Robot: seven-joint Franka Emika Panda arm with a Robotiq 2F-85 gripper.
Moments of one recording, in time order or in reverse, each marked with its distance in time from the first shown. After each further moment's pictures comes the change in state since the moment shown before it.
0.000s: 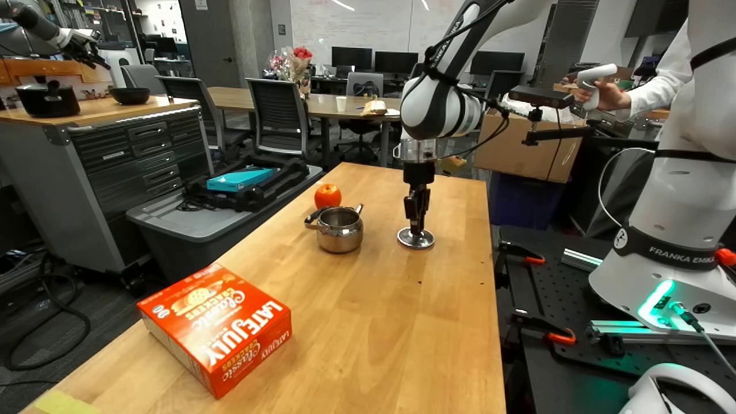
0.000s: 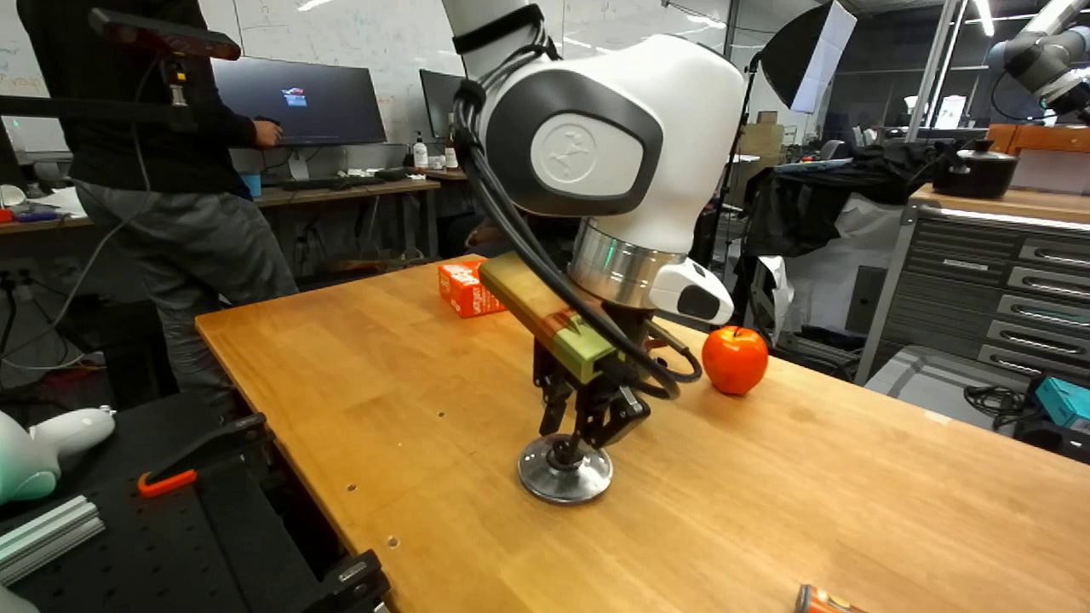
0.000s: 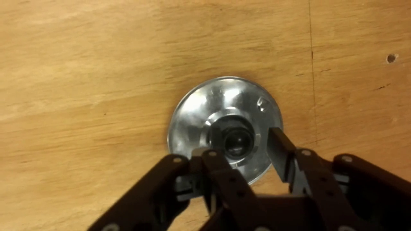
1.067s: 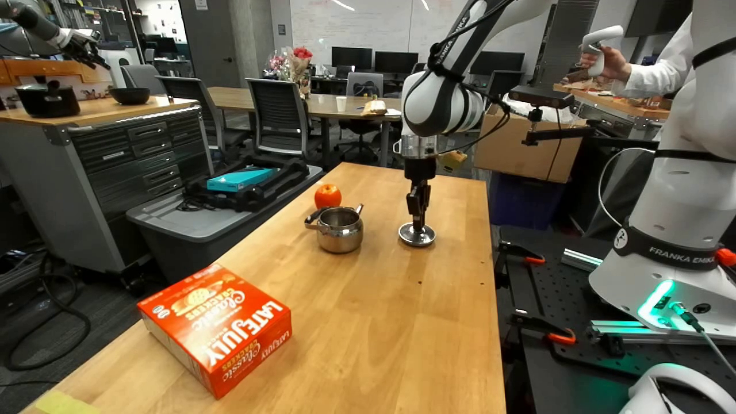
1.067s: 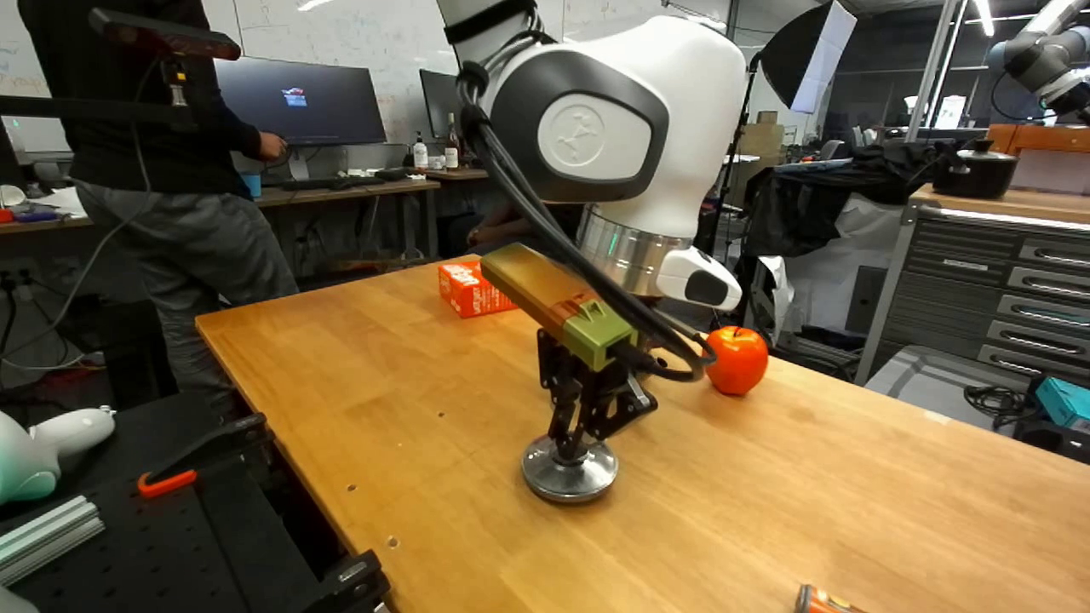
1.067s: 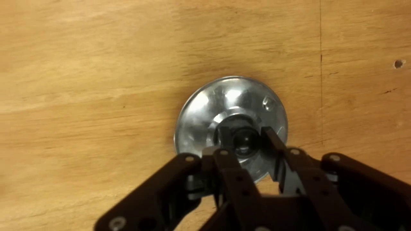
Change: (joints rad) arm -0.004 -0.030 -0.008 -0.009 -0.072 -0.006 0.024
